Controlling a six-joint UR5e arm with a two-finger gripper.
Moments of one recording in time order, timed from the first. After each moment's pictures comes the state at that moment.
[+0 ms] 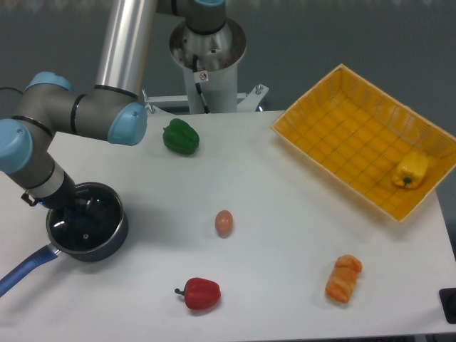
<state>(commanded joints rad) 1.82 -2.07 -1.51 -1.13 1.66 0.09</state>
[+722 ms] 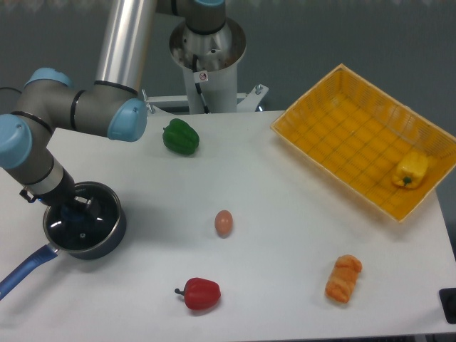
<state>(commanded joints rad) 1.82 -2.06 -1.52 -1.13 1.66 0.09</state>
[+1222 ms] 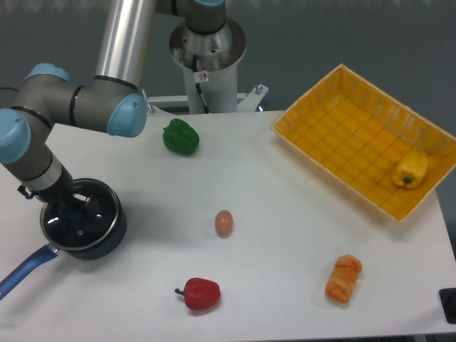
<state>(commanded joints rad) 1.83 -2.03 -1.52 -1.14 1.65 0.09</state>
